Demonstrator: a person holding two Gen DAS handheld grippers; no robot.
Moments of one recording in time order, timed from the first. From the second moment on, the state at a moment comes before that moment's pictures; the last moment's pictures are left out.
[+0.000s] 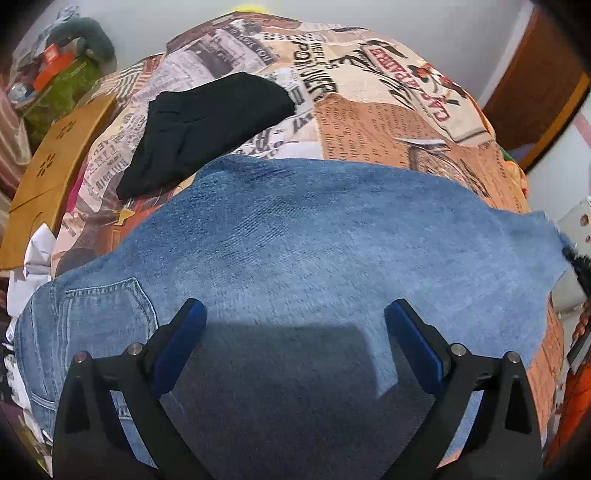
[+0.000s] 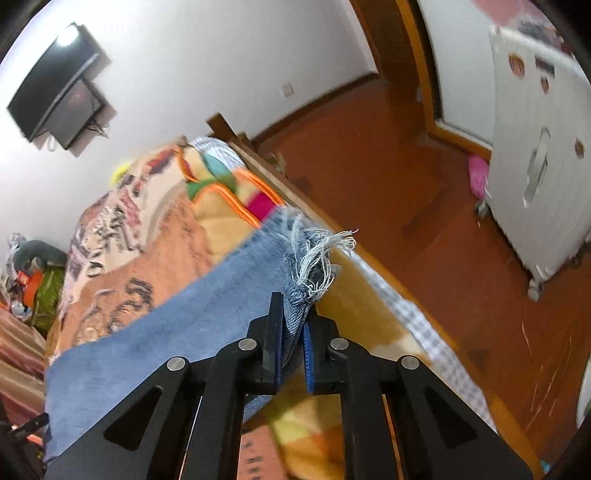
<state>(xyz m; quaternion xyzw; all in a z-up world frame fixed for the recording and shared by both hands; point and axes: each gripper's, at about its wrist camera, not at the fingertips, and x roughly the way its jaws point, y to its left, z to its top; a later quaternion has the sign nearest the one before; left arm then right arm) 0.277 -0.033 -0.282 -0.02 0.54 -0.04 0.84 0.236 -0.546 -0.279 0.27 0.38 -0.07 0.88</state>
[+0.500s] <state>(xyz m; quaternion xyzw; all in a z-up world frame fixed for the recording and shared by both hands) 0.230 -0.034 -0.209 -0.01 0.46 -0.07 0.88 0.213 -0.454 -0.123 0.18 0.25 0.07 0.95</state>
